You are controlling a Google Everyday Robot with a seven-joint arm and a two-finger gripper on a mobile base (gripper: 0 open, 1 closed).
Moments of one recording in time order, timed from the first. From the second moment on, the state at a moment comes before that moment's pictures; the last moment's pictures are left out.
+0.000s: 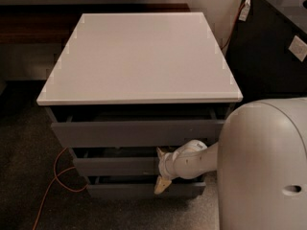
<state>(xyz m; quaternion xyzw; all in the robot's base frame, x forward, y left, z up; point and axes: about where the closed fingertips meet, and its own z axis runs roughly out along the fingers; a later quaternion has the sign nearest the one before) 0.561 -0.039 0.425 -0.67 0.69 0.03 0.27</state>
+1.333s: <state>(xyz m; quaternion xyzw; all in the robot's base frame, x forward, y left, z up) 0.569 -0.036 0.416 -0.68 0.69 0.02 0.24</state>
